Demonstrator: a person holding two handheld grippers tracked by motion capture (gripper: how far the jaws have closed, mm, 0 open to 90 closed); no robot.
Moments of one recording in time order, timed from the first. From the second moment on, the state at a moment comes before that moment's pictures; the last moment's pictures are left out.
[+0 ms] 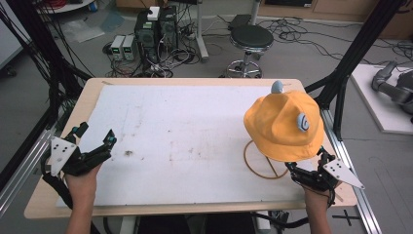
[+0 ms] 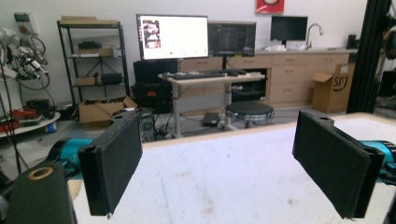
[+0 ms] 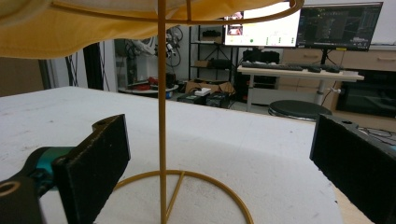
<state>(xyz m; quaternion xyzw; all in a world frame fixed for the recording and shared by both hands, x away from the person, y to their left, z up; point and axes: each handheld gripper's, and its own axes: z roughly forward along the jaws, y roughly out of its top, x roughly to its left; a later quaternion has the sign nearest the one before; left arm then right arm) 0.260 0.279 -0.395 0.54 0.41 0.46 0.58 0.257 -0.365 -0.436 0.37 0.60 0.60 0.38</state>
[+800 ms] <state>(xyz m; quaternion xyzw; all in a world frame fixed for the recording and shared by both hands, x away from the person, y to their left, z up) 0.258 0.289 -0.413 0.53 0.42 0.44 0.59 0.266 -0.367 -0.441 0.39 0.59 0.60 0.38</state>
